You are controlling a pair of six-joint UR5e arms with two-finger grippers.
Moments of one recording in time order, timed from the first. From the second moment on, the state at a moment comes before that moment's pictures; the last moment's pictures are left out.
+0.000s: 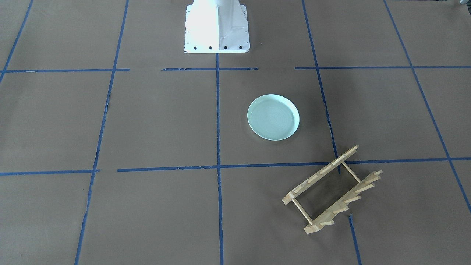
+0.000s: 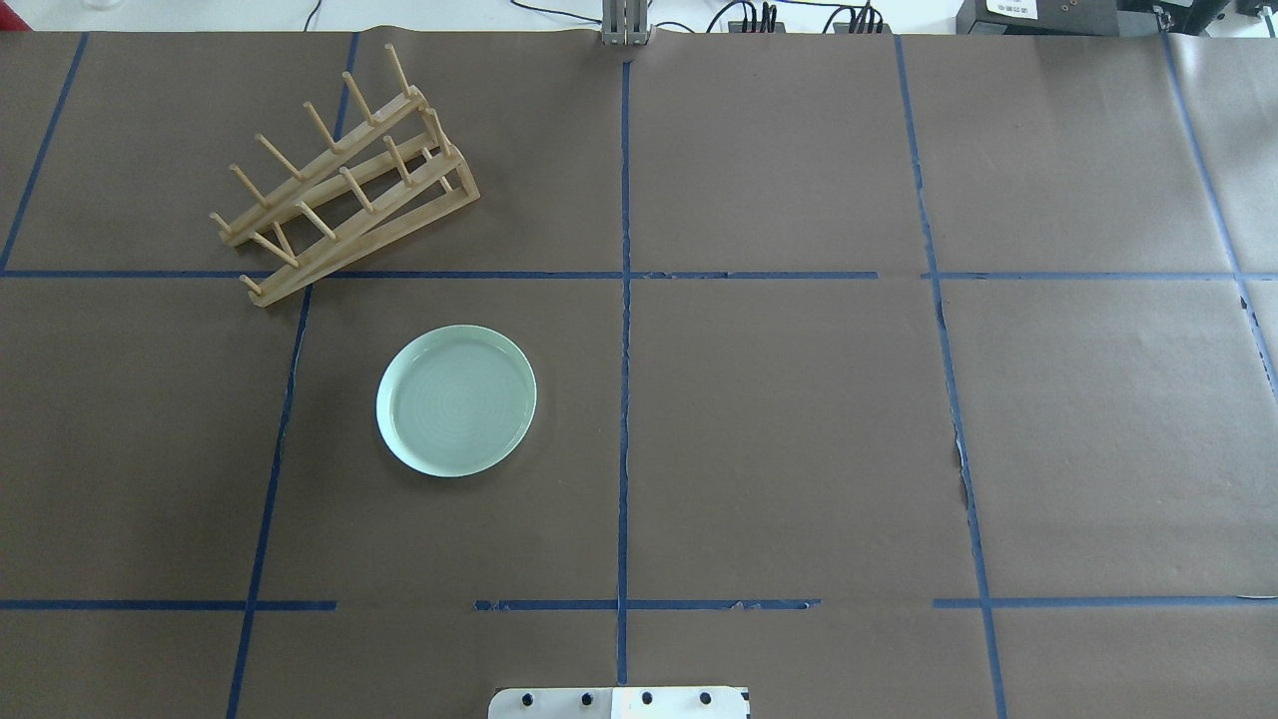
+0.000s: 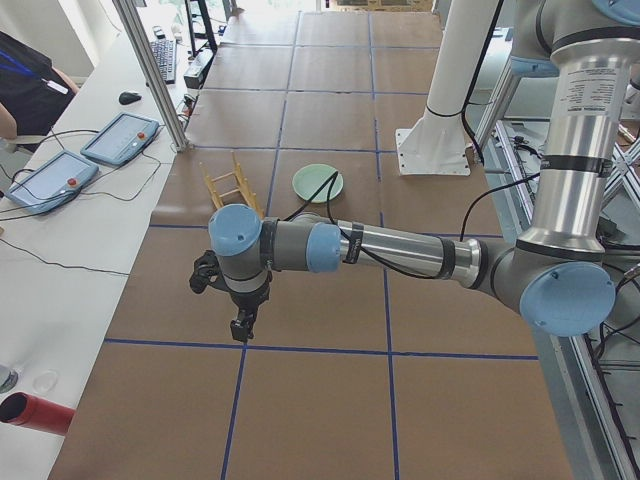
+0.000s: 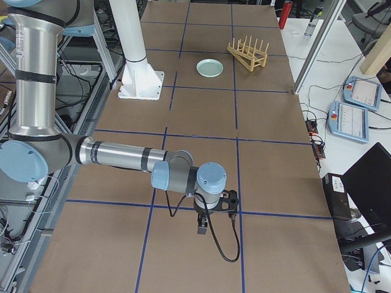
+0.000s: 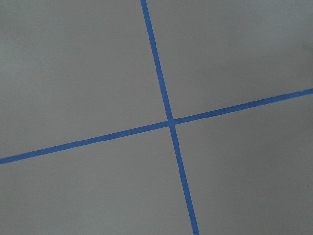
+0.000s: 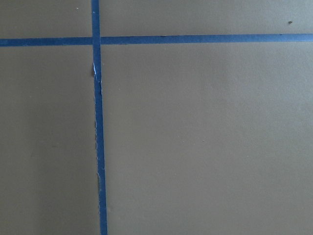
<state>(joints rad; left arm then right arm) -1.62 -1.66 -1.64 -1.45 -2.34 0.23 1.62 -1.68 1.60 -1.60 2.30 -0.07</state>
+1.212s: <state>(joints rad) -1.55 -1.67 -1.71 -1.51 -2.35 0.17 1.62 -1.68 1.60 -1.60 2.30 -0.07</state>
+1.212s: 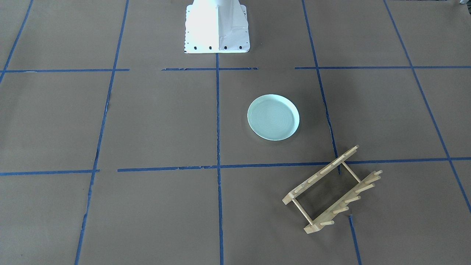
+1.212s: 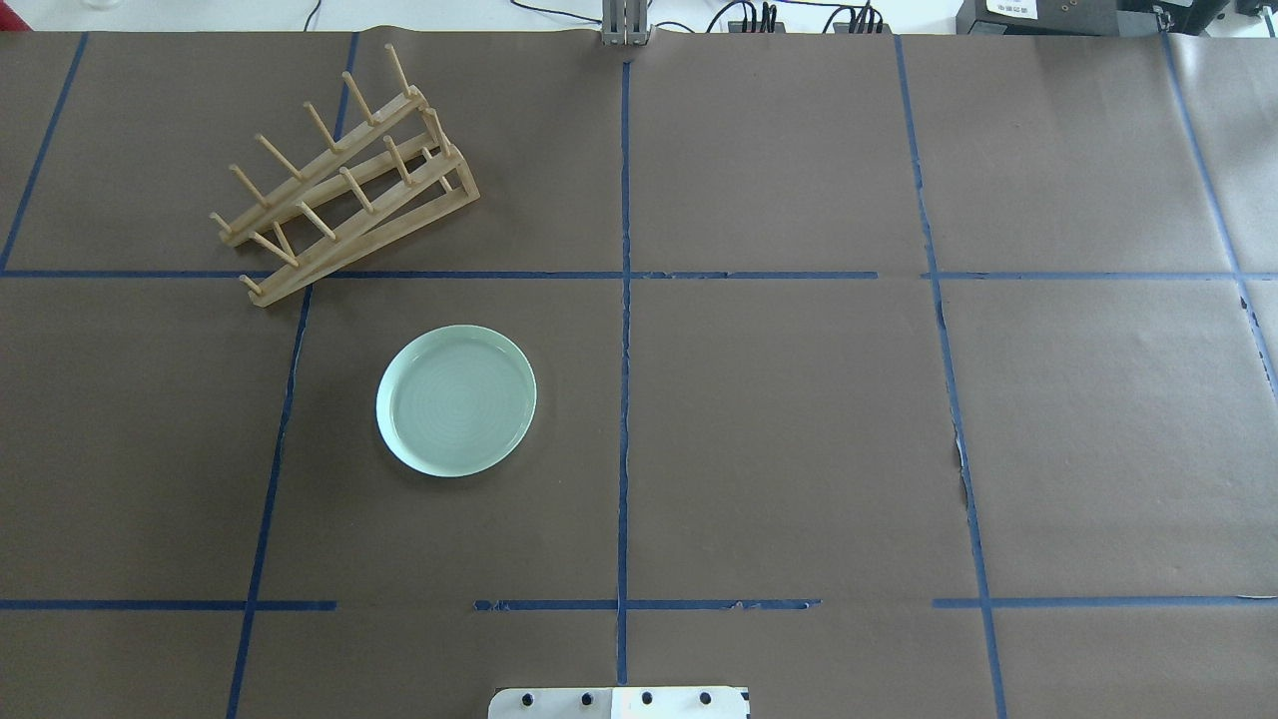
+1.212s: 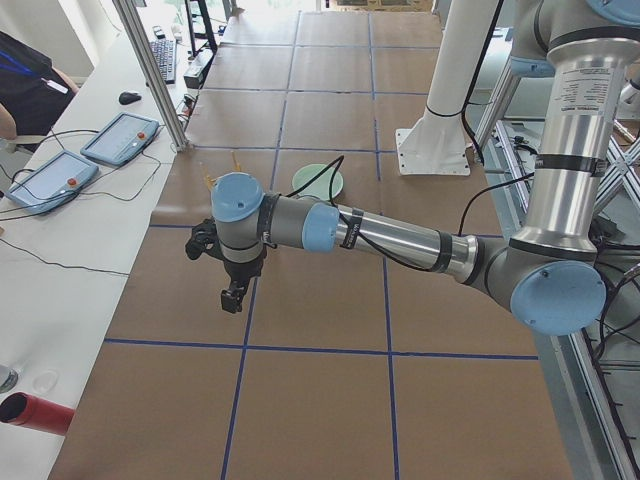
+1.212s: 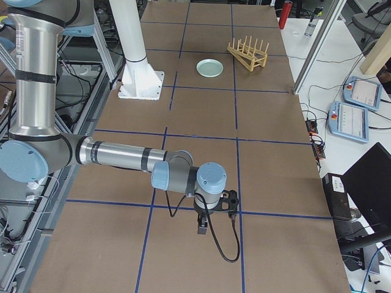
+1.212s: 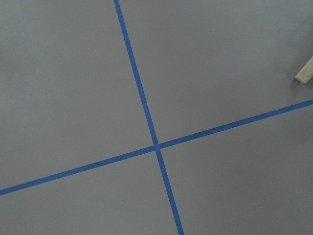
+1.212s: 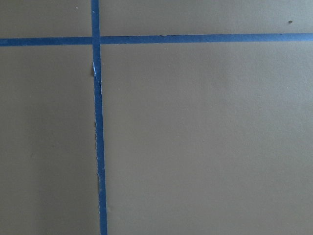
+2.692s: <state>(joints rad) -0.80 -2.24 -1.67 -1.41 -2.11 -1.26 1.62 -1.68 1.60 -1.60 2.30 -0.07</state>
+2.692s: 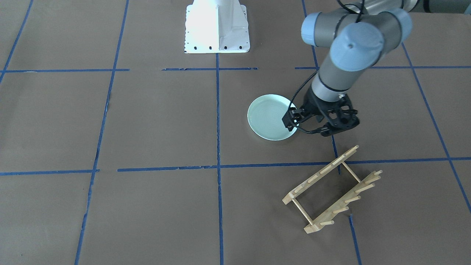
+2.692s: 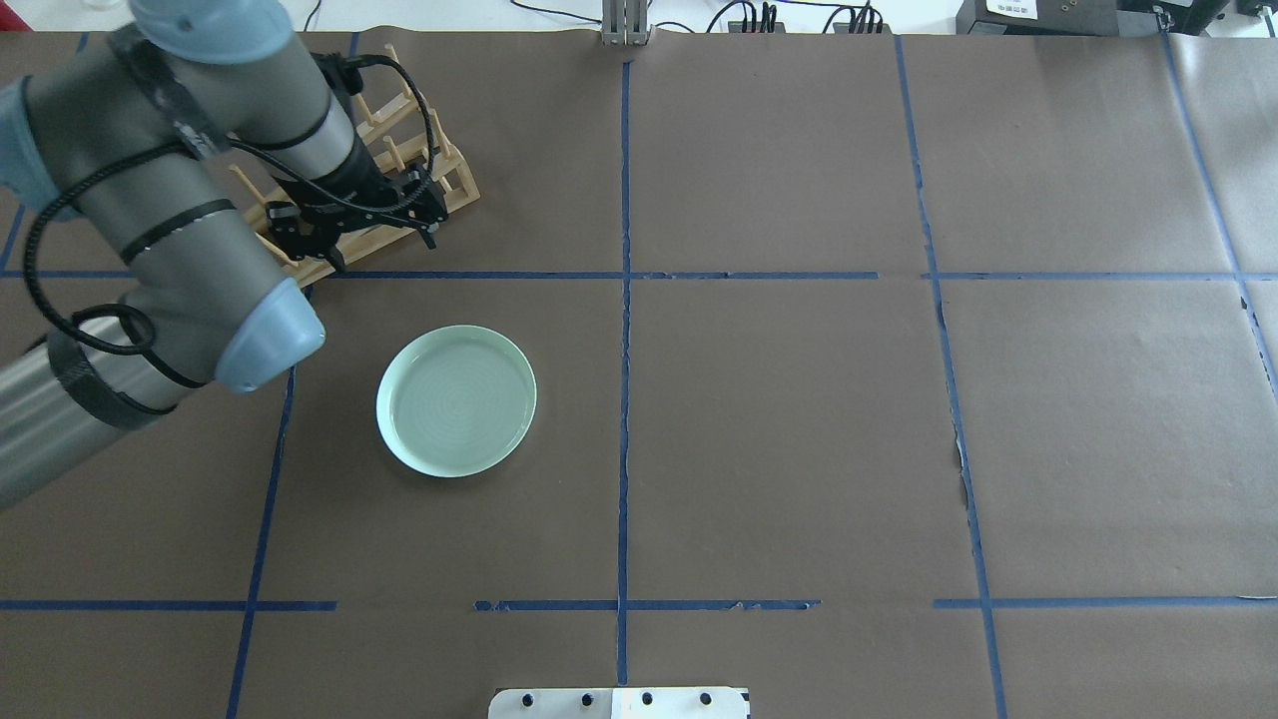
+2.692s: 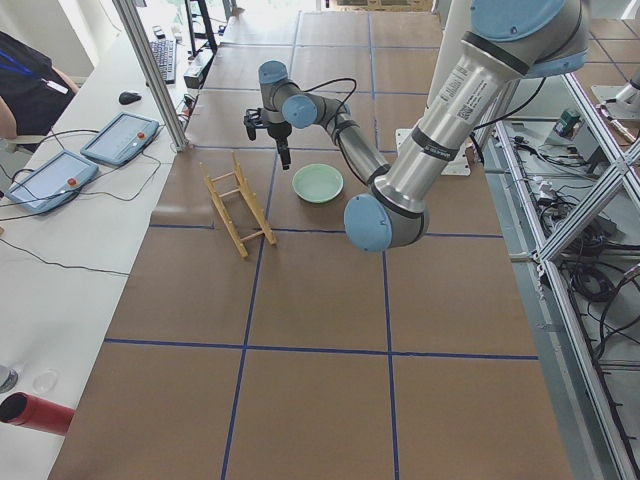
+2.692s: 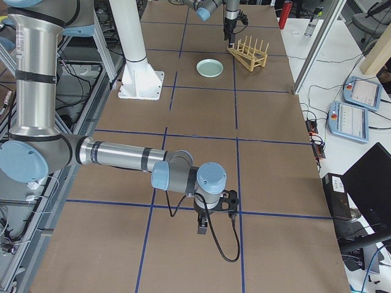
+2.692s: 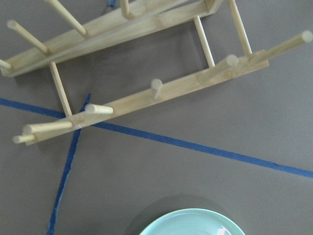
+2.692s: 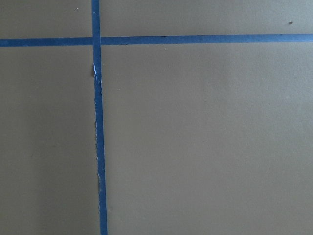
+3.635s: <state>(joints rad) -0.59 -2.45 -1.38 -1.35 -2.00 -1.44 1.62 -1.68 1.60 -1.60 2.30 -0.07</state>
